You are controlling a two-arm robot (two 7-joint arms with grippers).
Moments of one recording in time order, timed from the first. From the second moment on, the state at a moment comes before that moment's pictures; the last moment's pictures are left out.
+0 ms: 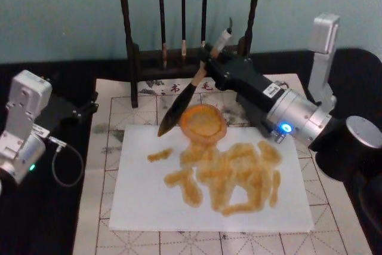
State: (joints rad) left arm -0.20 0.60 0.45 -1.41 -0.25 -0.12 0.03; right arm 0.37 0.32 -0.46 -1.32 0.74 -0.07 0.58
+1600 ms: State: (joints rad) left arm -0.20 0.60 0.45 -1.41 -0.25 -0.12 0.03; right arm 0.37 0.30 -0.49 -1.28 0.67 -0.08 0.60
